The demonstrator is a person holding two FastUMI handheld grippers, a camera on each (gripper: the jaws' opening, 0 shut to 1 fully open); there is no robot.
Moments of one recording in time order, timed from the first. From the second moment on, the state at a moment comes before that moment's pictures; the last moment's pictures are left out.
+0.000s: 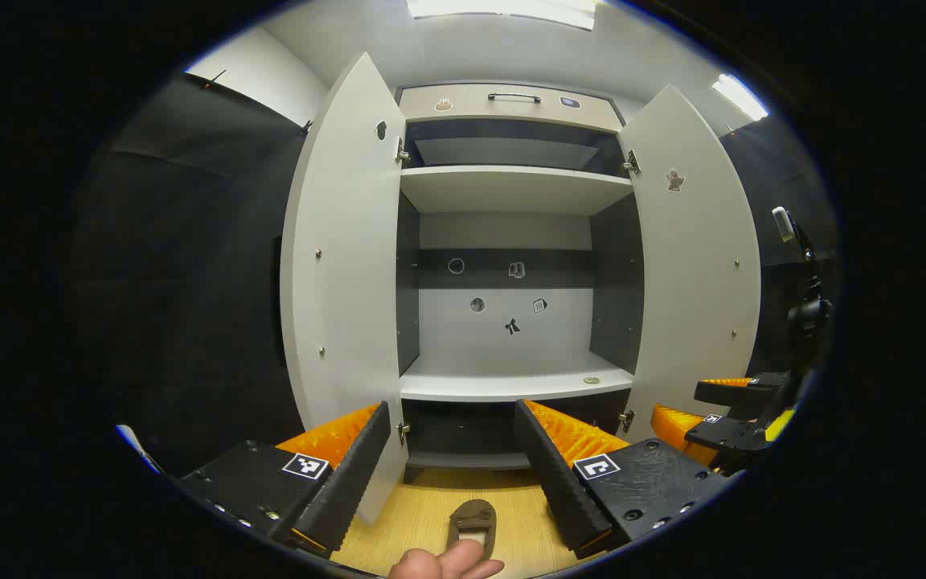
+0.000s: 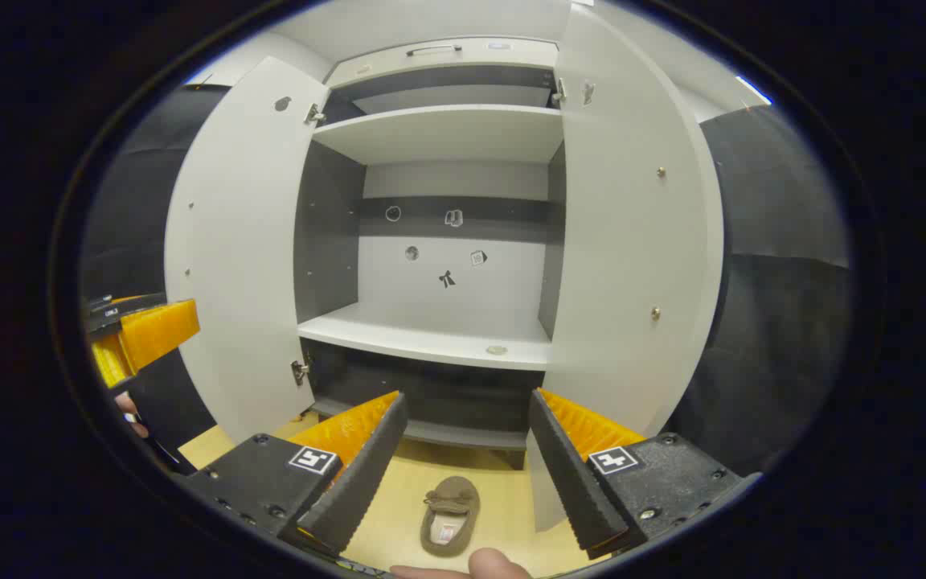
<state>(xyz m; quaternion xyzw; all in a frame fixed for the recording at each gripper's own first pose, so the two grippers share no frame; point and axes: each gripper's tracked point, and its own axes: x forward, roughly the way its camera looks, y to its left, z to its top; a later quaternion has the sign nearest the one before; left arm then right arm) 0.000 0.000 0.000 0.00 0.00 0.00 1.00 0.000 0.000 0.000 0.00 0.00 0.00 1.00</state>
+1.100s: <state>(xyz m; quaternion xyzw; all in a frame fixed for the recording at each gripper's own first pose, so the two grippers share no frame) 0.003 0.001 -0.033 0.02 0.04 0.00 1.00 0.027 0.032 -0.081 0.00 0.09 0.07 0.99</state>
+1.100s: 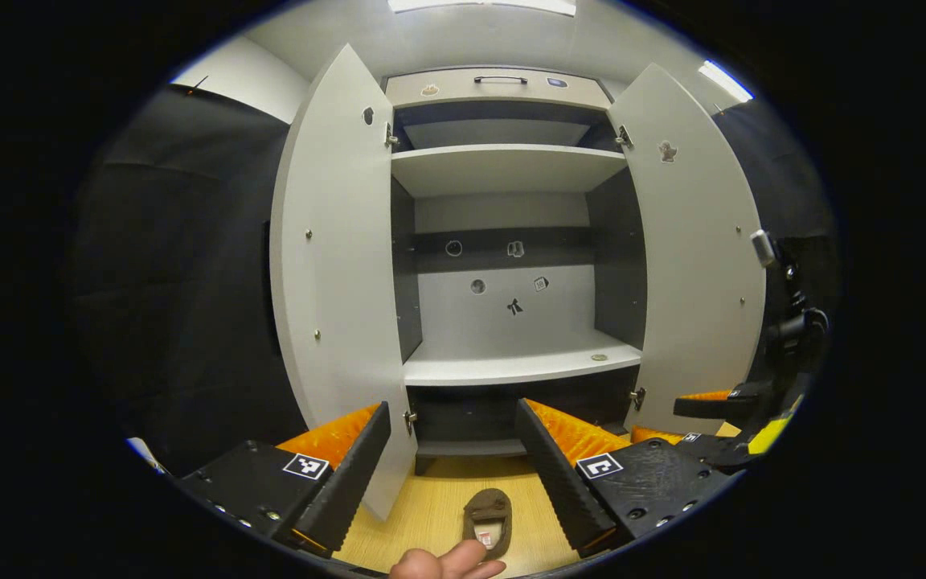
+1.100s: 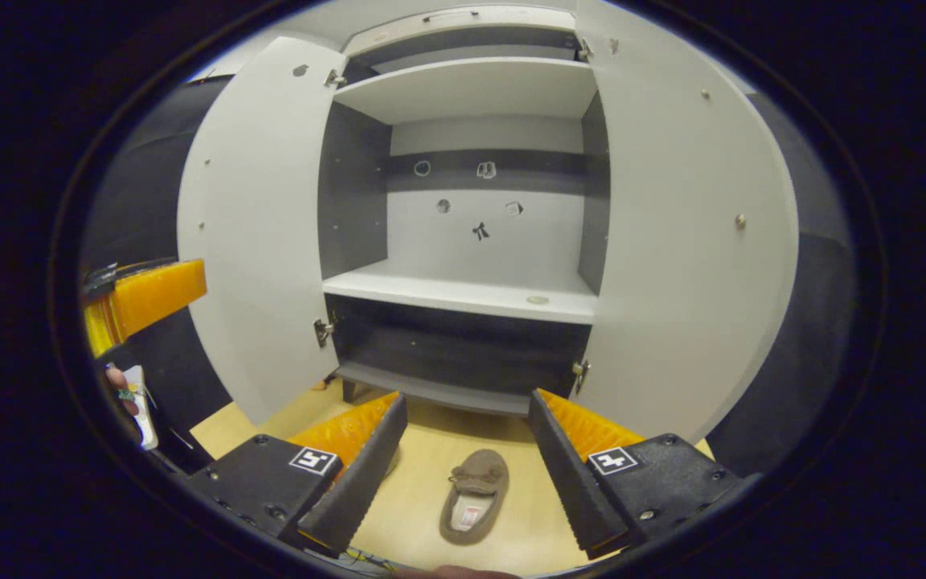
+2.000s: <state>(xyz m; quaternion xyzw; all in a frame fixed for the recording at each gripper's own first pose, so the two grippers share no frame) -0.065 0.035 -0.090 0.06 0.14 0.07 0.99 0.070 0.040 -0.341 -0.12 0.38 0.06 0.92</state>
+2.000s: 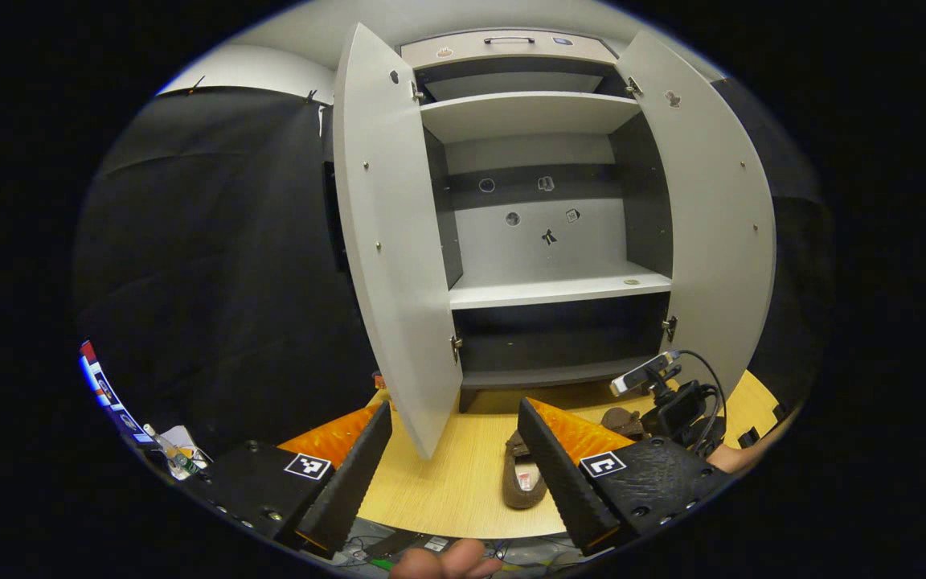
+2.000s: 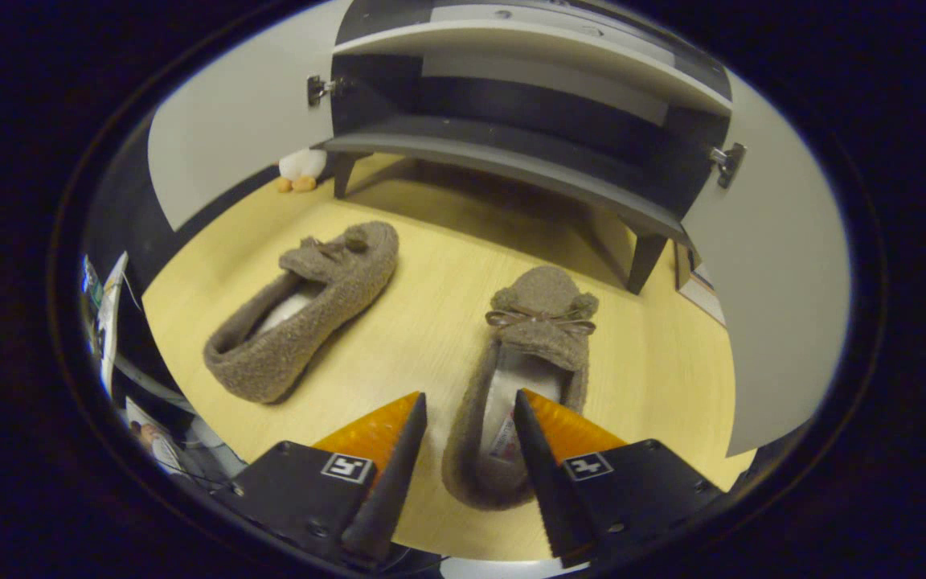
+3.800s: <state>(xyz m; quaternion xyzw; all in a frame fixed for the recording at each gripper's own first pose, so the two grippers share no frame) 0.035 -0.008 -0.135 0.06 0.12 -0.10 0.99 0.144 0.041 0.042 -0.08 0.12 0.00 0.99</state>
